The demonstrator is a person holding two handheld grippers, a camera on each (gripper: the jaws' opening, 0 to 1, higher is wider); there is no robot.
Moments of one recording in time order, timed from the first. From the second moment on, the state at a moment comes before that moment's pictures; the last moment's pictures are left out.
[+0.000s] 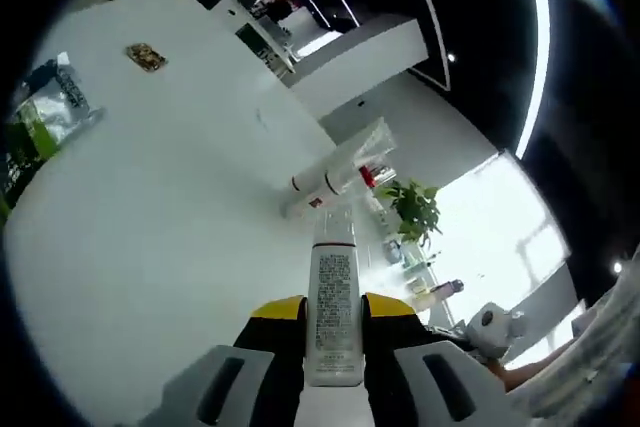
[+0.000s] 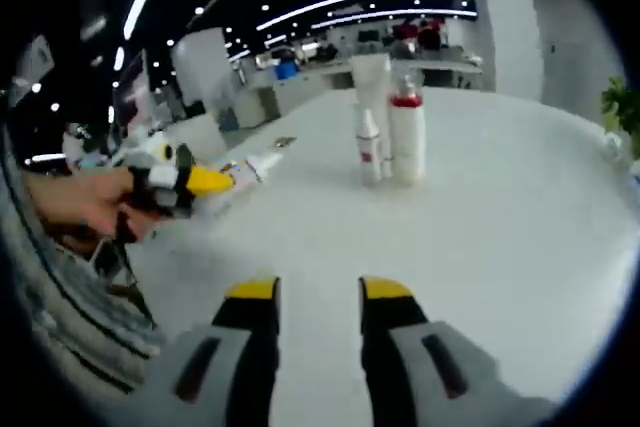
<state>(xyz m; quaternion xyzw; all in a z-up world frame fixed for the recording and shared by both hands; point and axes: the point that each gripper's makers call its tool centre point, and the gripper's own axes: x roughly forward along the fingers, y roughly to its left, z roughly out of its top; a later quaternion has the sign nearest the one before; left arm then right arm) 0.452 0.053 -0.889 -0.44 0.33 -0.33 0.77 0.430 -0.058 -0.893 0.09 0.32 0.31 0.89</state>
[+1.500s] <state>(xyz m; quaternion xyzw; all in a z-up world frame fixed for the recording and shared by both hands) 0.354 0.037 -0.838 -0.42 0.27 -0.45 0.74 0.380 0.052 -0.825 0.33 0.36 0.44 0.75</state>
